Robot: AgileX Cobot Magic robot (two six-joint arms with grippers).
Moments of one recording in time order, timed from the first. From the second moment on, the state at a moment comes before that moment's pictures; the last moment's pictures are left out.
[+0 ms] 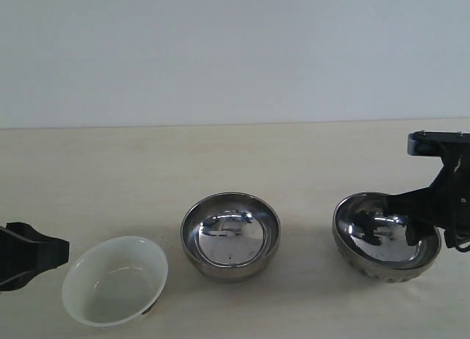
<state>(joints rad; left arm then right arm) -0.32 1.04 -0.44 -0.54 0.30 0.26 0.11 1.73 -0.93 0.01 0.56 0.14</state>
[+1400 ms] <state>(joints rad) -0.32 1.04 -0.43 -0.55 0.27 0.27 0.13 1.51 -0.95 0.40 0.69 -0.13</state>
